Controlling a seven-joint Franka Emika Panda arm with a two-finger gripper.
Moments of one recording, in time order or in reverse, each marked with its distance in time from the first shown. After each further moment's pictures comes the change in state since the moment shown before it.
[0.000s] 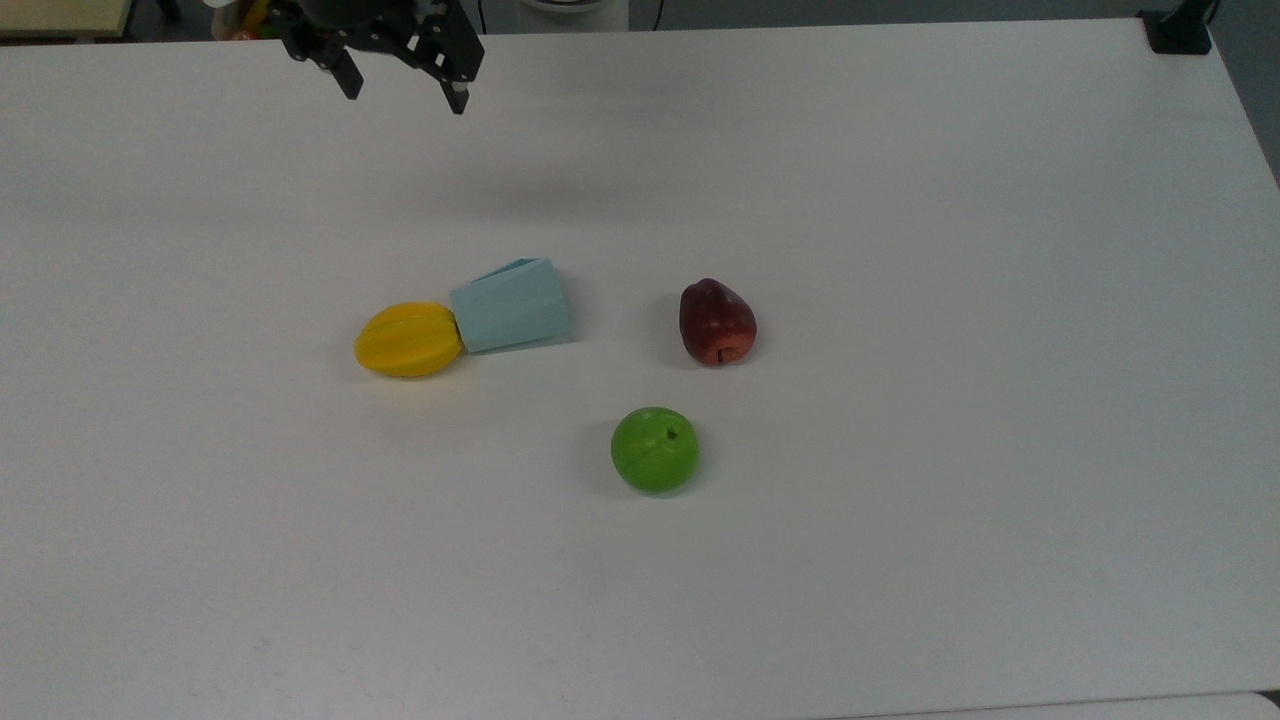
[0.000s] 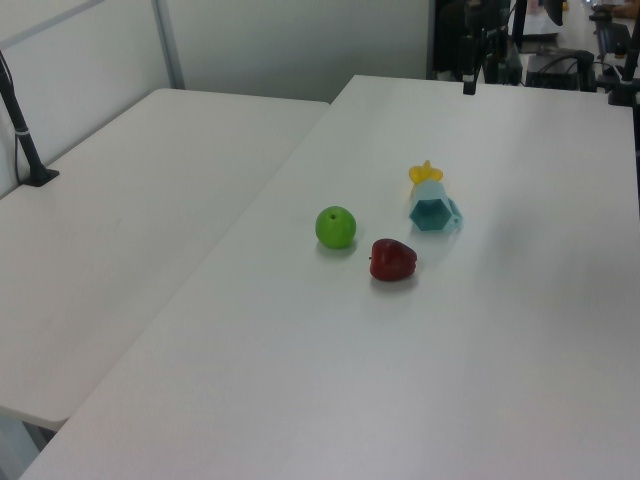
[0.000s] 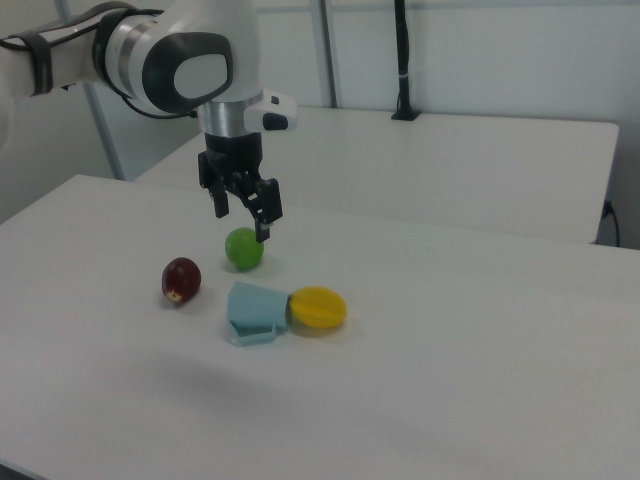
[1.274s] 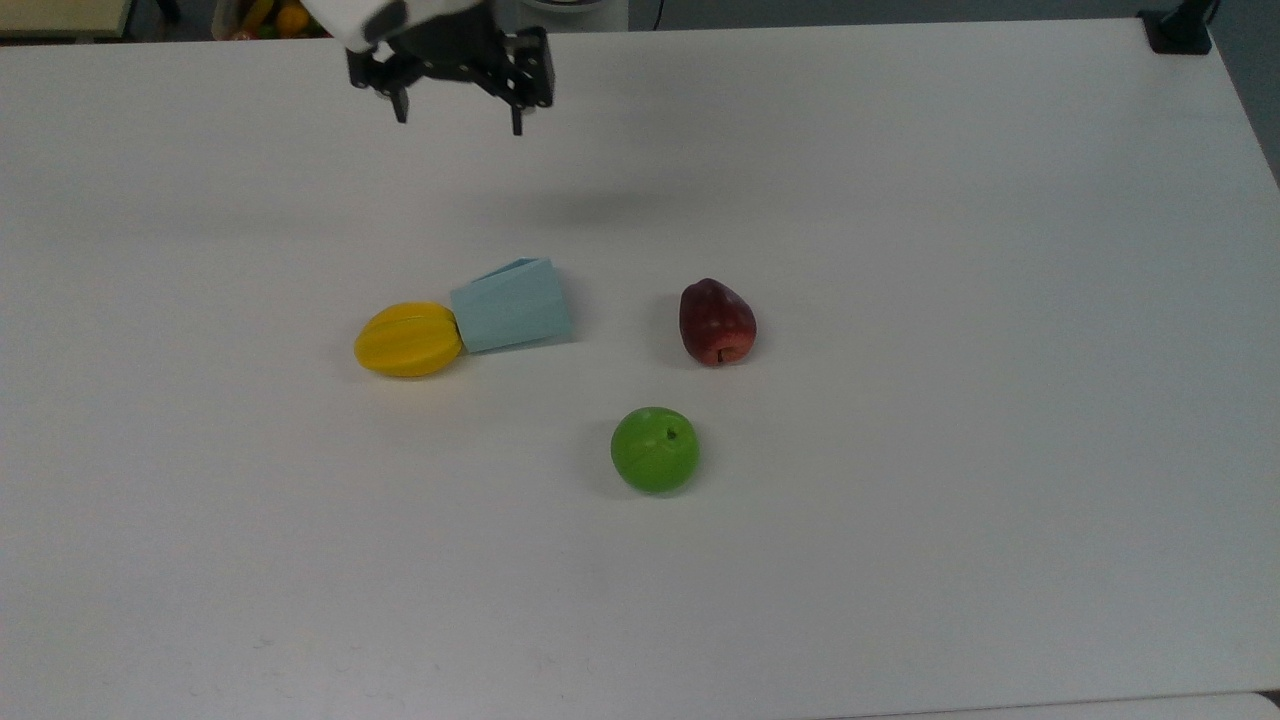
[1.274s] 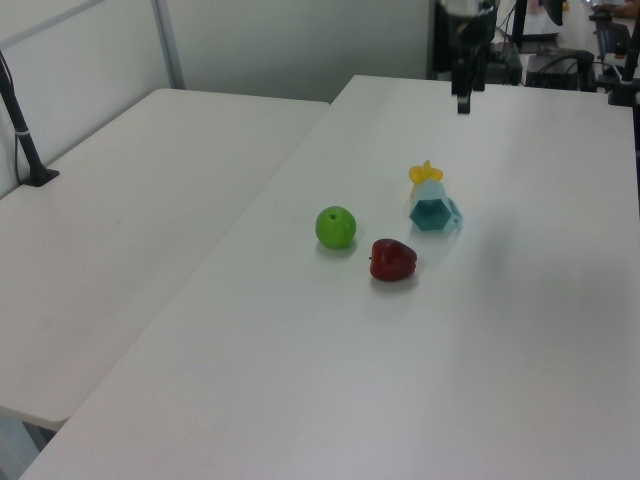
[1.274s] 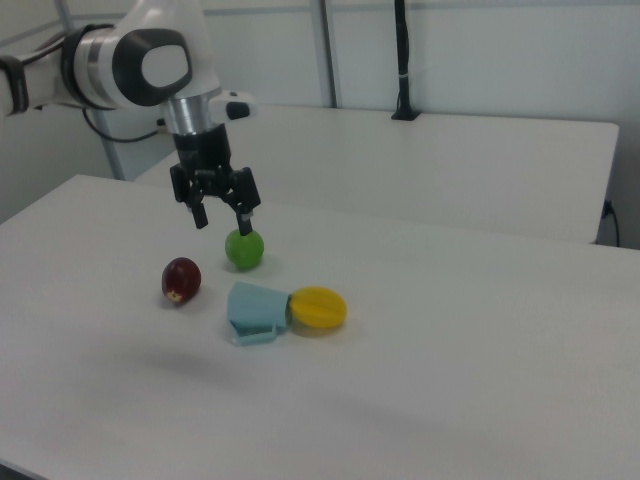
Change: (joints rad) arm 0.075 0.043 0.106 0.014 -0.224 0.000 0.004
